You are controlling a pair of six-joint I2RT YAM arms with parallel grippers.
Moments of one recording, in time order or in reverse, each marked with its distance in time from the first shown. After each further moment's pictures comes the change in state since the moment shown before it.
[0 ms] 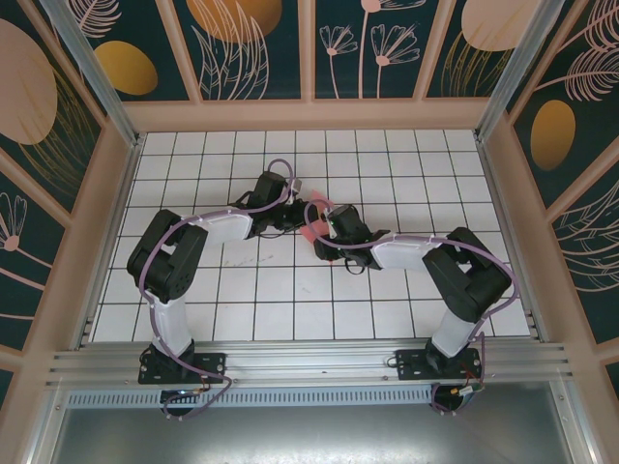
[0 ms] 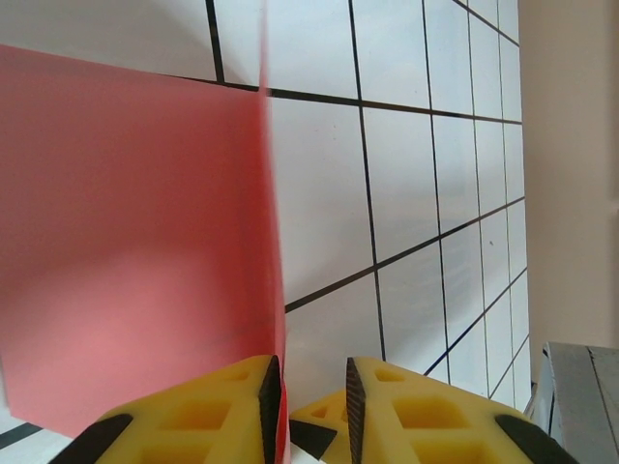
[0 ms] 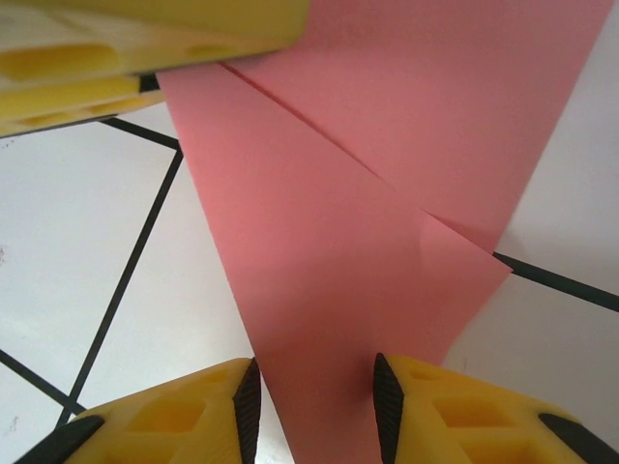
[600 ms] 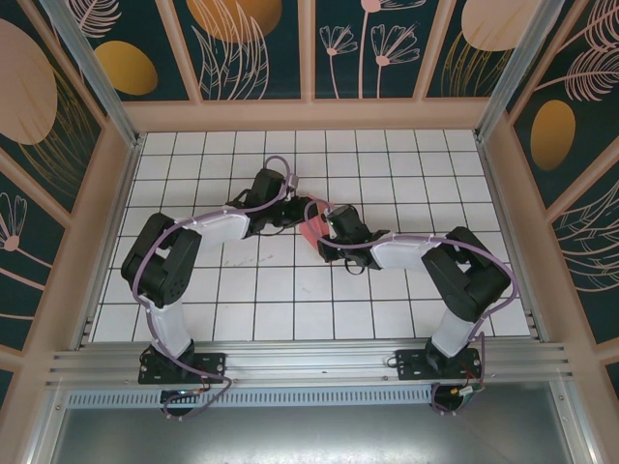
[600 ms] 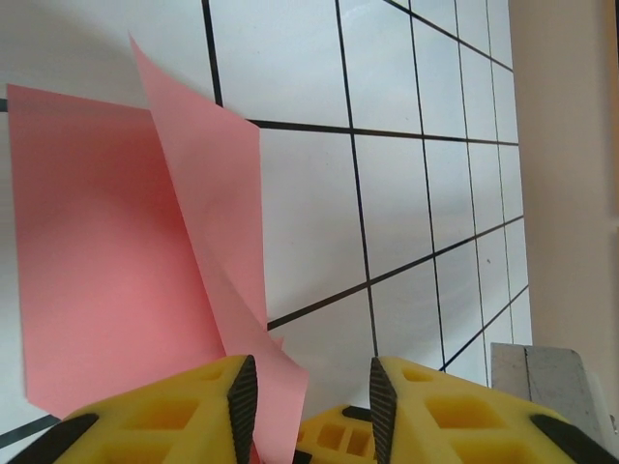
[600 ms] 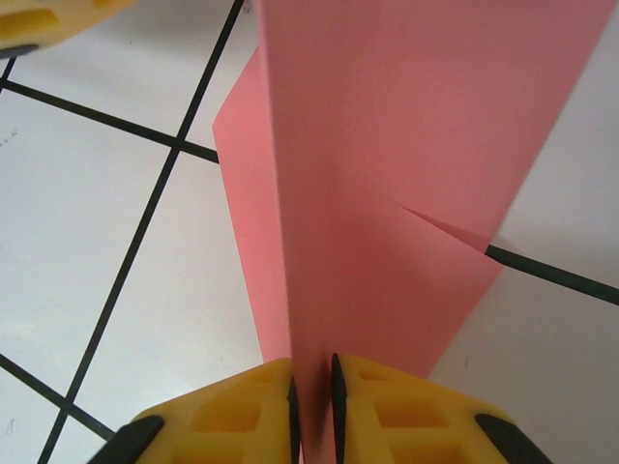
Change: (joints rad) left arm 0.000 -0.049 -0.003 -0.023 -0.055 0.004; right arm 0.000 0.005 0.000 0.000 0.000 0.006
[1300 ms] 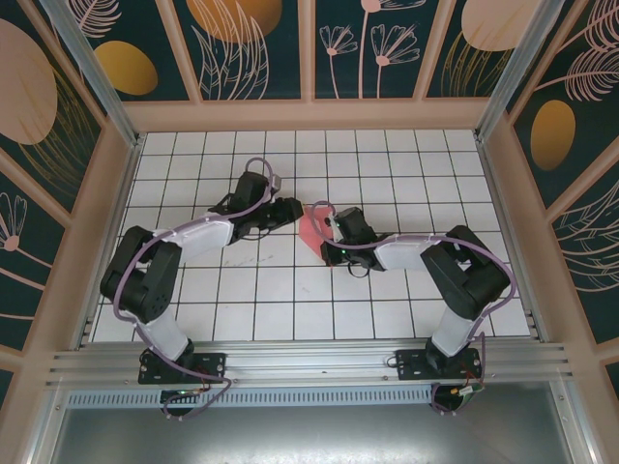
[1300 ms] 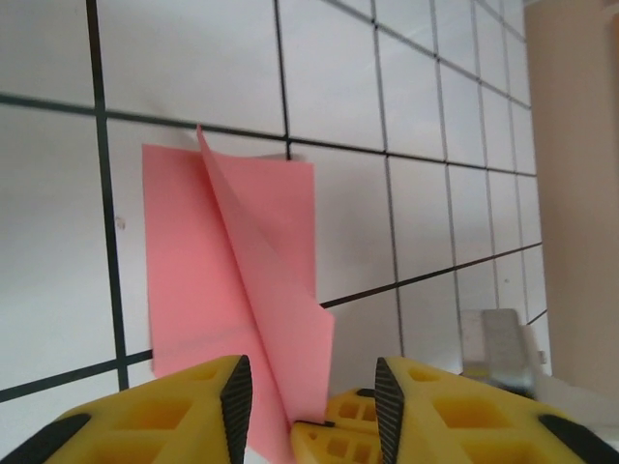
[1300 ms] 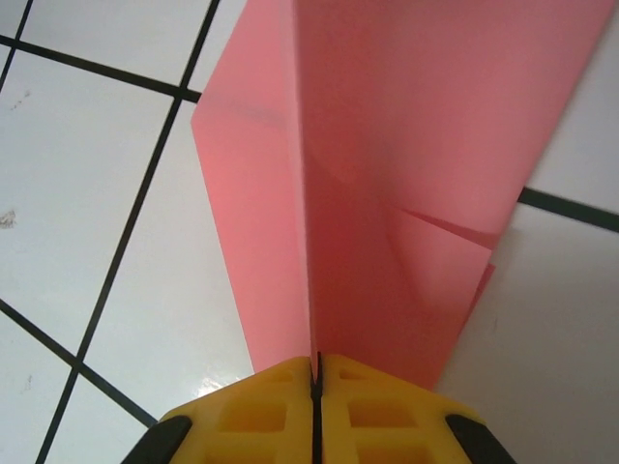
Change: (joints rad) left arm 0.046 -0.124 -0.115 -0.029 -0.051 0.014; right arm -0.048 0.009 -0.056 0.053 -0.144 0.024
